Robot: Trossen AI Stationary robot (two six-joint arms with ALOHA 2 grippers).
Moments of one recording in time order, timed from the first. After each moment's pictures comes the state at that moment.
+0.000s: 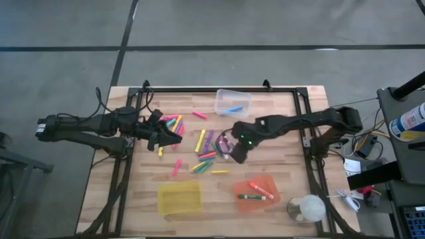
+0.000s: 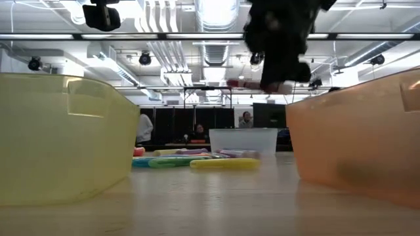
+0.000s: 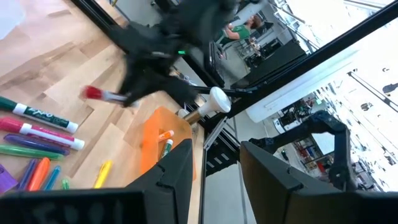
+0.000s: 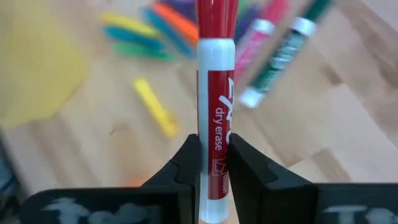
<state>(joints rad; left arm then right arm) -0.01 0.75 0.76 -0.15 0.16 -0.87 0.02 1.55 1.17 -0.68 -0.10 0.67</state>
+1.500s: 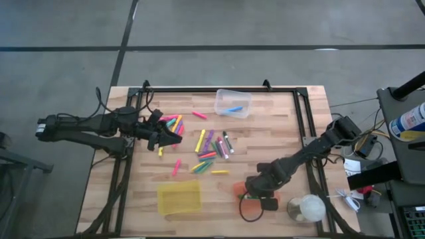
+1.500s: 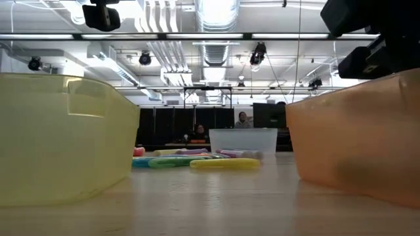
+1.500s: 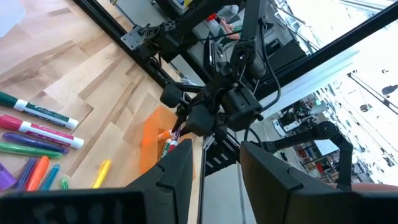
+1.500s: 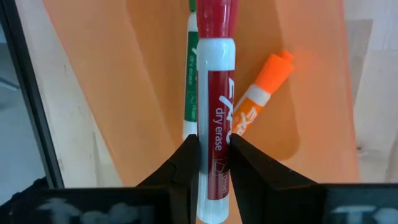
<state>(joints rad) -0.01 0.75 0.76 -0.15 0.16 -0.88 0.52 1.68 1.16 -0.88 -0.17 0.58</state>
